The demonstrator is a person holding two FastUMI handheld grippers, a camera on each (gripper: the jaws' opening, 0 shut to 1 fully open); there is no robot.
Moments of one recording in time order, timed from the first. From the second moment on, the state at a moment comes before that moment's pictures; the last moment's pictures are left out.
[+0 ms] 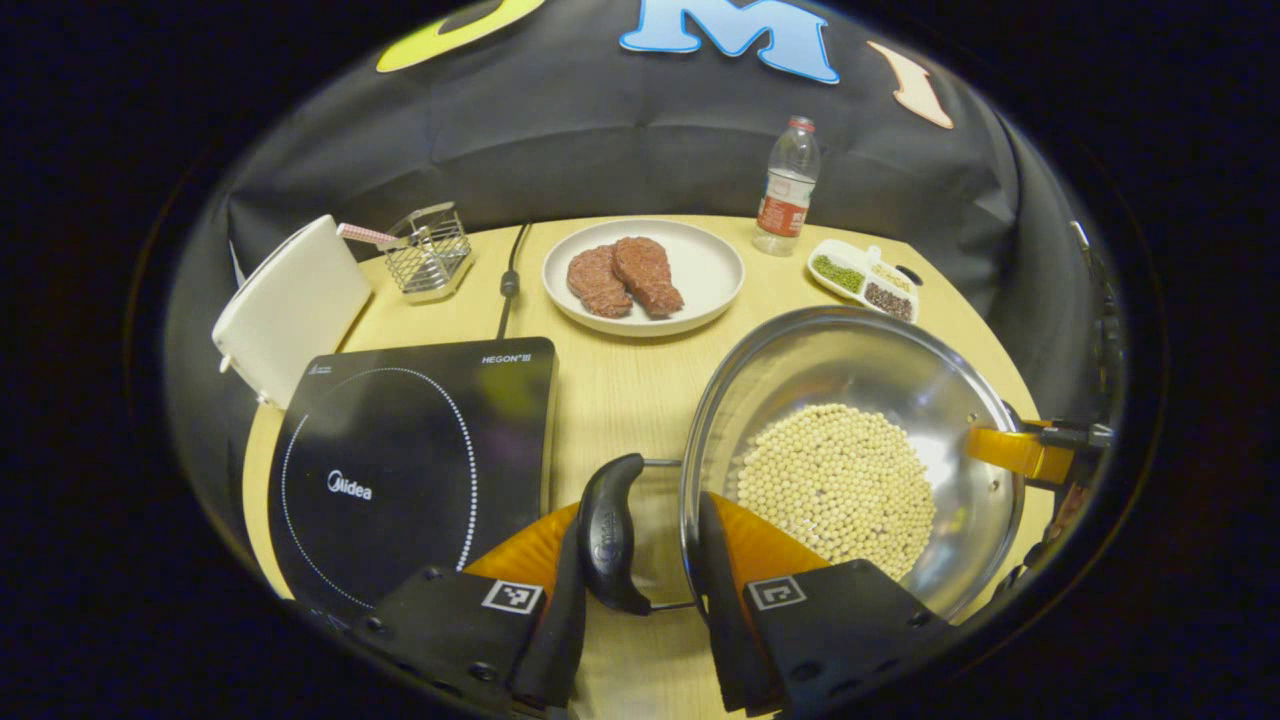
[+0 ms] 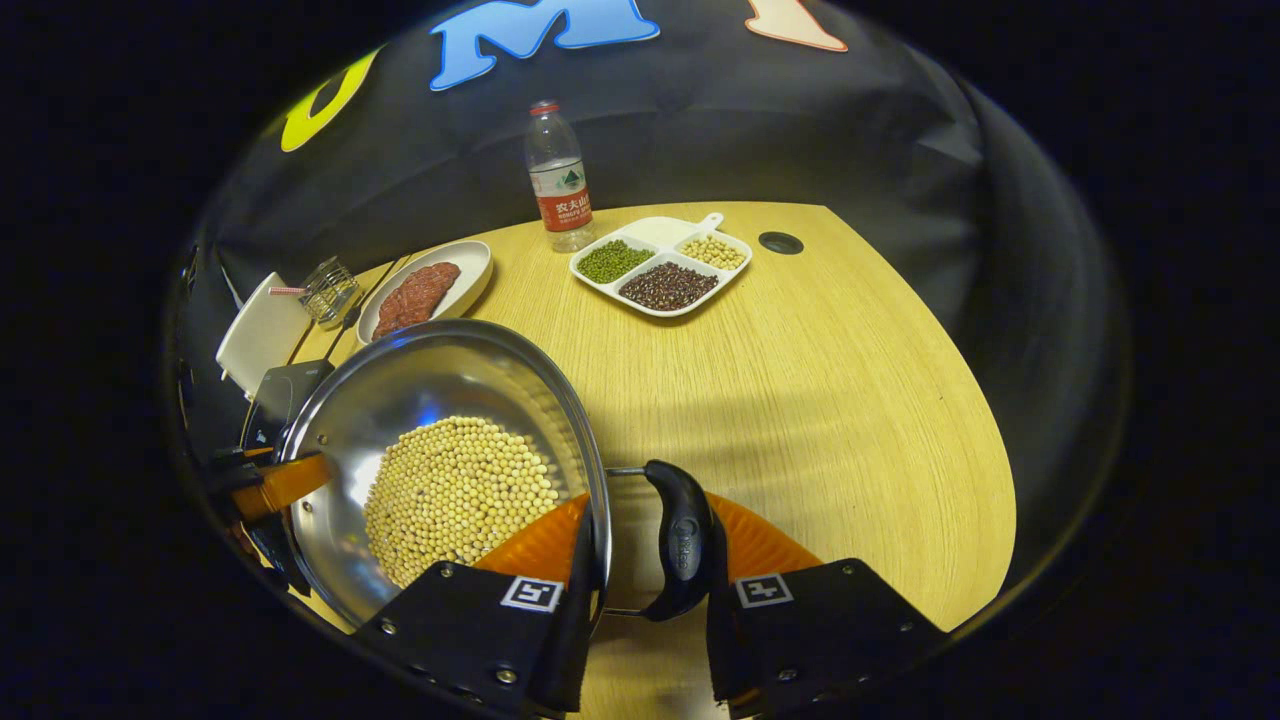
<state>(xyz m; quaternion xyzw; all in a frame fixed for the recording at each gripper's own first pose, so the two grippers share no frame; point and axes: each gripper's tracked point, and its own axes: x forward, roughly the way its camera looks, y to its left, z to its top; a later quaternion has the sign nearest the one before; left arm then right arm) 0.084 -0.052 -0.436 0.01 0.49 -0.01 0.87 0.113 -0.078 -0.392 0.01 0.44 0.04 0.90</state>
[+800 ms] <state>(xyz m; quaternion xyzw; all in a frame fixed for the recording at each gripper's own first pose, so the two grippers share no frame) 0.066 0.002 -0.344 -0.03 0.48 -0.04 0.88 0.072 -0.022 -0.283 -0.01 0.40 0.00 0.91</state>
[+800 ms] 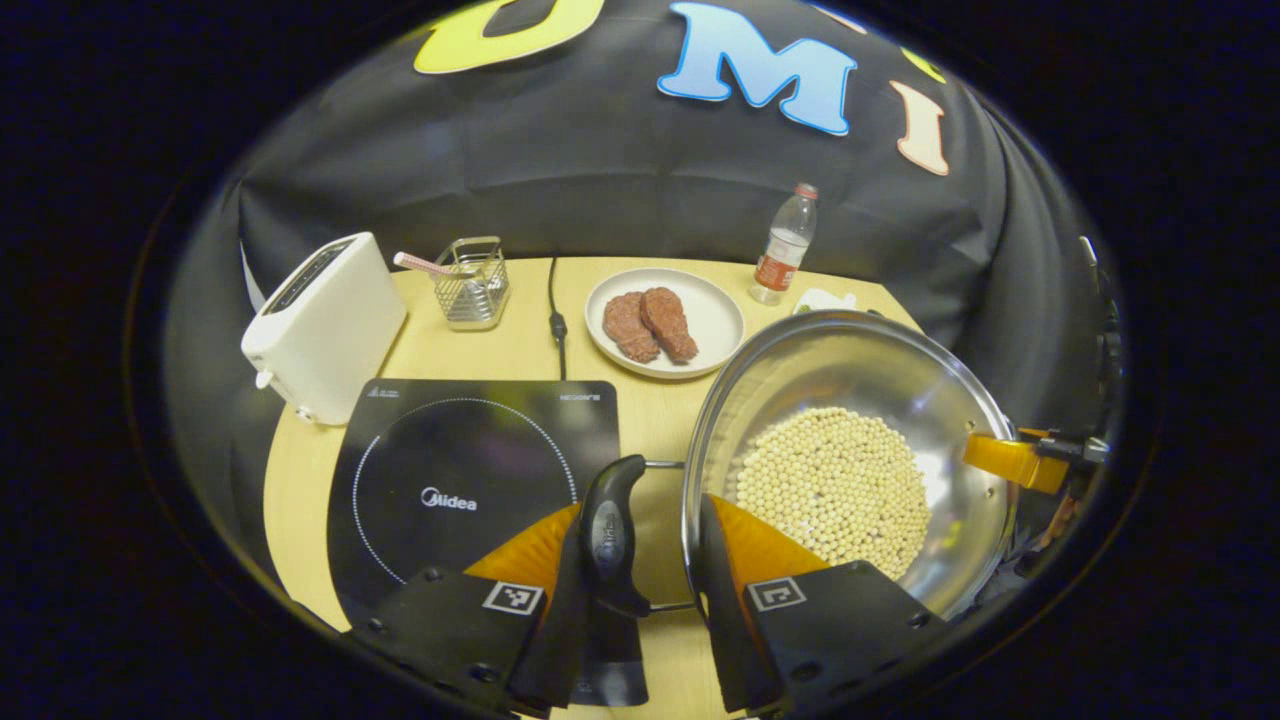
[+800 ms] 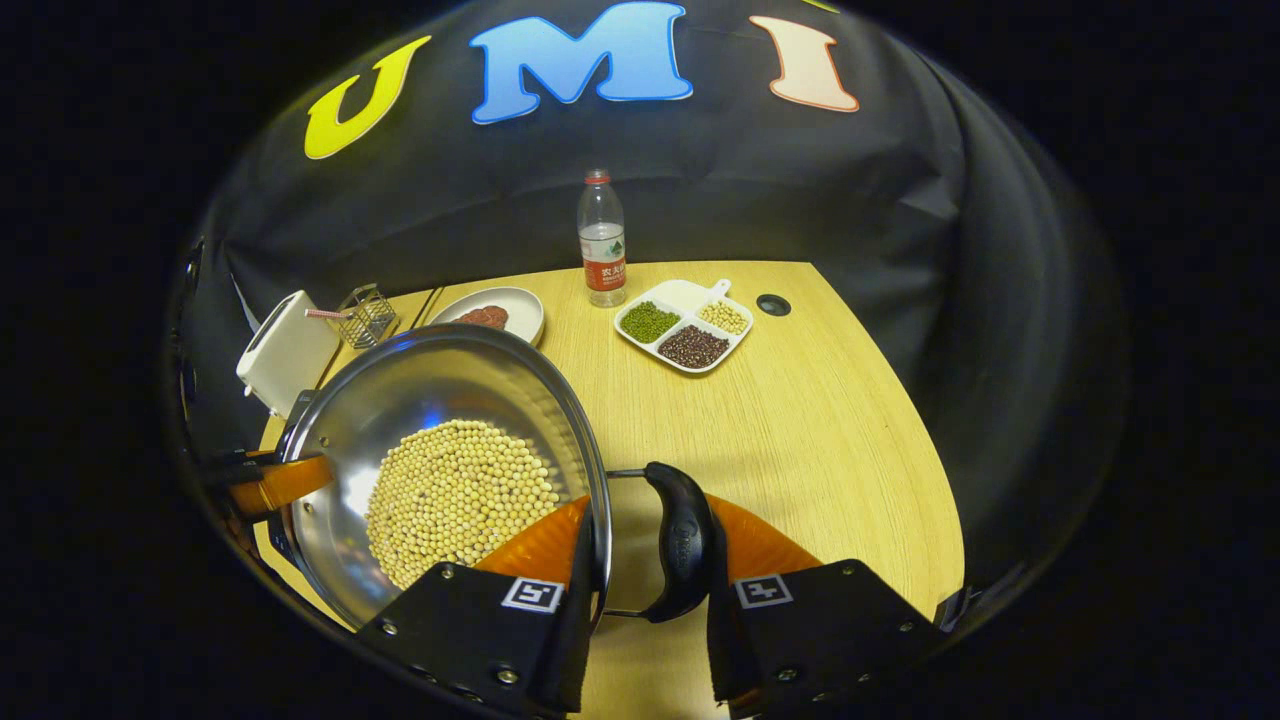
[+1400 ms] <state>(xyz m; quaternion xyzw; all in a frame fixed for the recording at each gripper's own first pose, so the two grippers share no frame) 0.056 0.098 -0.313 -0.05 0.47 -0.04 0.88 0.057 0.071 -0.259 -0.02 0.40 0.00 0.92</state>
